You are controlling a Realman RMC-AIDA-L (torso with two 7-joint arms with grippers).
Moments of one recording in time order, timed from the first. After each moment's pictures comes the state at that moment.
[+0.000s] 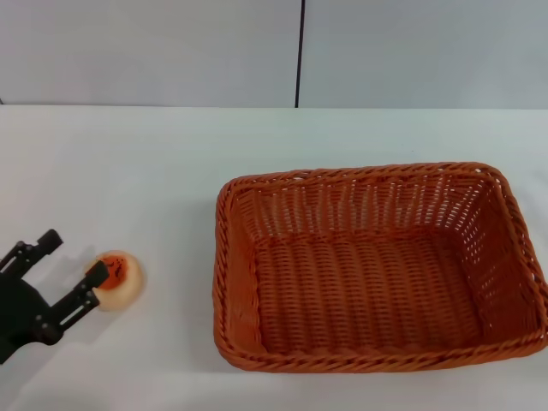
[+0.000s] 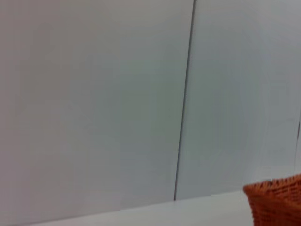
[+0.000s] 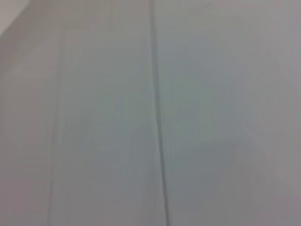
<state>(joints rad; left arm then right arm) -0.13 -2.07 0.02 0.24 2.08 1.72 -0.59 0.16 2.08 -0.56 -0.56 -1.24 -1.89 0.98</state>
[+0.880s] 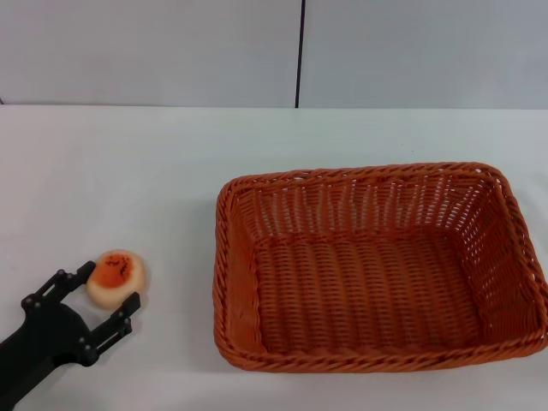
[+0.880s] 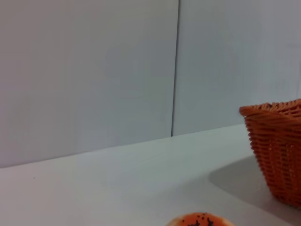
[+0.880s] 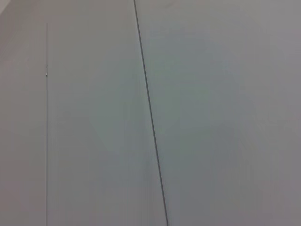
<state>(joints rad) -0.15 -2.07 0.11 0.13 2.07 1.49 -0.45 0.17 2.07 -0.56 -0.49 -1.26 -1.88 0.96</state>
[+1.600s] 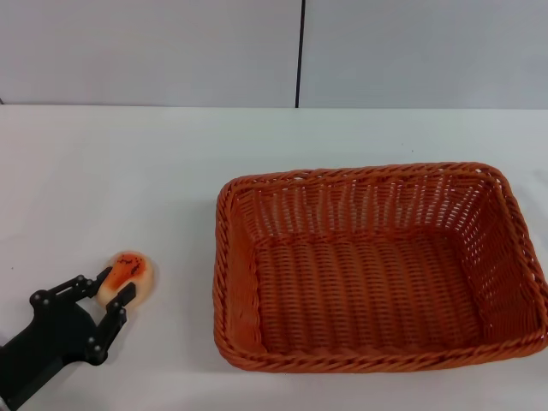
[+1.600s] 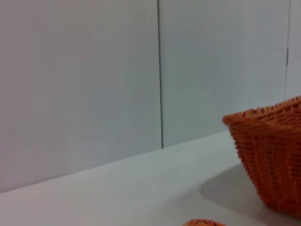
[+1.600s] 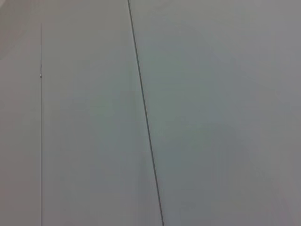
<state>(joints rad) -0.15 -2.07 0.11 0.10 2.07 1.50 -0.34 0.18 2.07 -0.55 -0.47 -1.26 -1.87 0.96</state>
